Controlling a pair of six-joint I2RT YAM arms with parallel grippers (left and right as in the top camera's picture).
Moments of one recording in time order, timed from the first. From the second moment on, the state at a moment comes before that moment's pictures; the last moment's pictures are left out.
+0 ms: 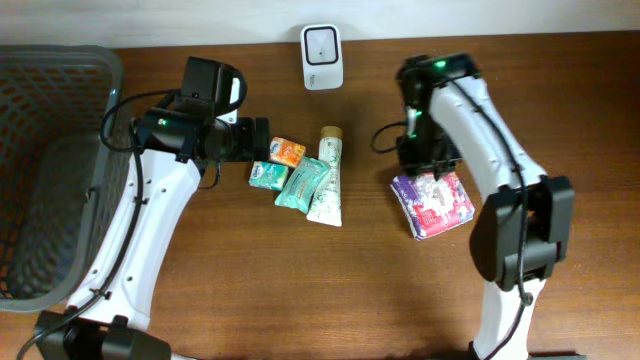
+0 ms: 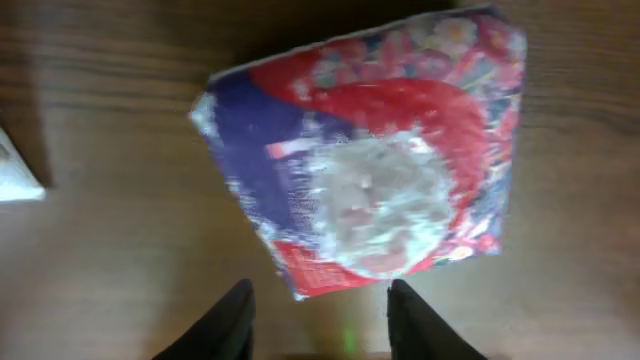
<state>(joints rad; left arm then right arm) -0.24 1.63 1.57 -1.01 -0.05 -0.19 0.25 2.11 1.90 -1.56 0.05 0.19</state>
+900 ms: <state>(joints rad) -0.24 1.63 1.57 -1.01 -0.05 -0.19 0.20 2.11 1.85 -1.32 -0.66 -0.05</state>
